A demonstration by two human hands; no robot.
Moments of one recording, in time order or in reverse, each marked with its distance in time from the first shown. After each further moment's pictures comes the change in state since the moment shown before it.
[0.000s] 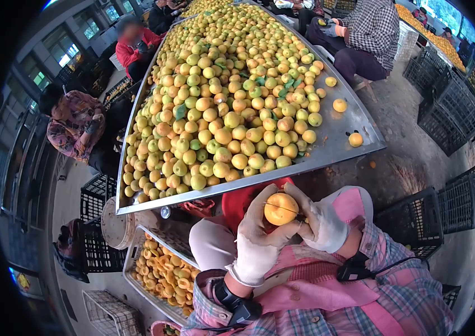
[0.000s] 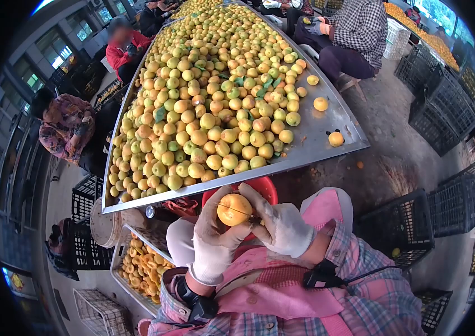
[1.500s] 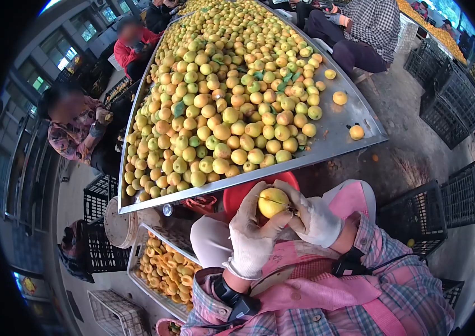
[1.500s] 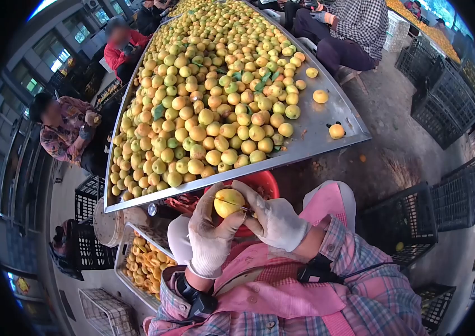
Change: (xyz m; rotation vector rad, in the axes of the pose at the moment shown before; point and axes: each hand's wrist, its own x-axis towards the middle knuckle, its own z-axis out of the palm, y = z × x) left_hand 0.002 -0.004 -0.004 0.078 0.087 -0.031; right_hand 0.001 0.006 0.015 0.040 0.004 0.038
